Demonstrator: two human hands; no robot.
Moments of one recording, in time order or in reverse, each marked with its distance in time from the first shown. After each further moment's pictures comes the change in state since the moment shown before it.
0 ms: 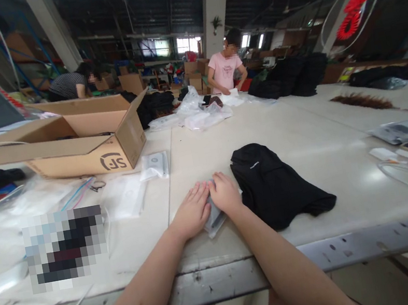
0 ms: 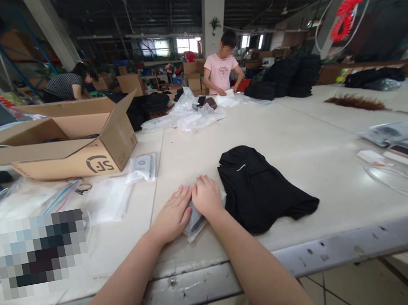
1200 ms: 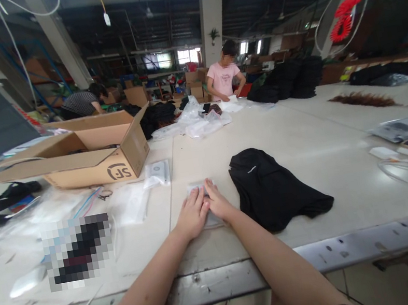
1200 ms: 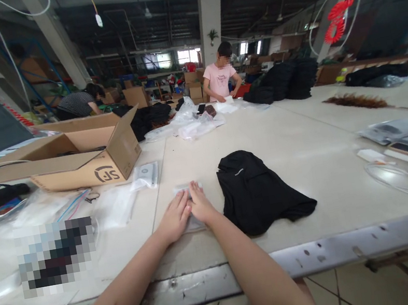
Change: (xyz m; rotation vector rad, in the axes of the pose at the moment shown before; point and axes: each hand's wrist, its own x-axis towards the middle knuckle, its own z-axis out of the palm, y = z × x) left_hand 0.005 0.003 0.012 -0.044 -0.081 -0.229; right_hand 0.001 0.009 0.039 0.402 -0.288 -0.079
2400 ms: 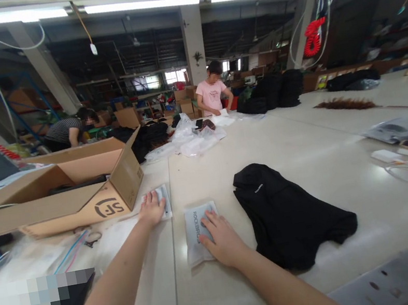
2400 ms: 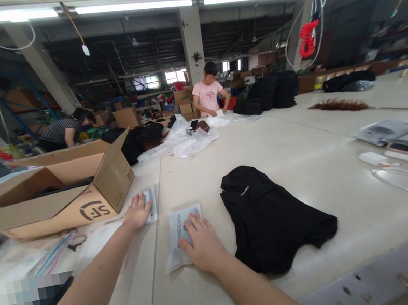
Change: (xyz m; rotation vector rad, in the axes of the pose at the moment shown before) left_hand 0.133 -0.208 -0.057 0.325 -0.035 -0.454; right_hand -0.012 -0.034 -0.005 -0.163 -0.025 0.033
